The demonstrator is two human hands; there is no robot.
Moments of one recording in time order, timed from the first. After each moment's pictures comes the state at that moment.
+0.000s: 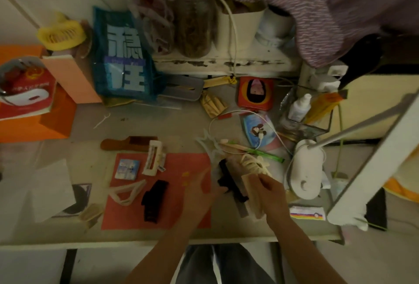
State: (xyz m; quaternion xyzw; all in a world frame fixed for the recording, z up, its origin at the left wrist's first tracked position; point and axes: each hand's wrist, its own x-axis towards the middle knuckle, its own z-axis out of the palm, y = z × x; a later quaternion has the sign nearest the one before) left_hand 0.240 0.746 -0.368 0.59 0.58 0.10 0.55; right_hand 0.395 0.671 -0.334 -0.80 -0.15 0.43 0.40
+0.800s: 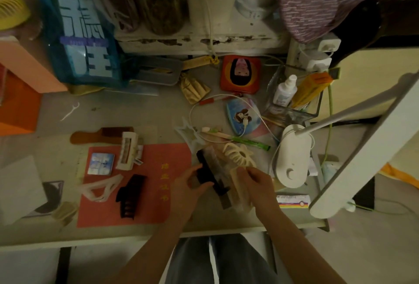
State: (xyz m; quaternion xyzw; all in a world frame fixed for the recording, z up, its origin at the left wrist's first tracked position) left_hand 0.267 0.732 -0.422 0.62 0.58 0.12 0.52; right_hand 0.426 0.663 -0.352 -0.79 -0.13 0.46 0.38
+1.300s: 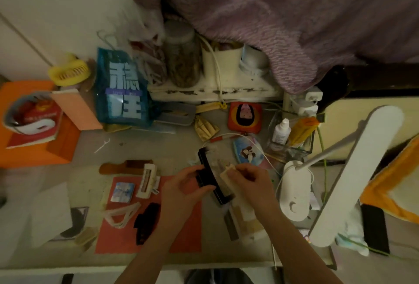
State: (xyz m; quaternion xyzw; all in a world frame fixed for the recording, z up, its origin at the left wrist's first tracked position) left_hand 0.257 0.769 -0.291 0.64 0.47 0.31 0.52; right_hand 0.421 0.707 -0.271 -0.74 -0.27 0.41 0.46
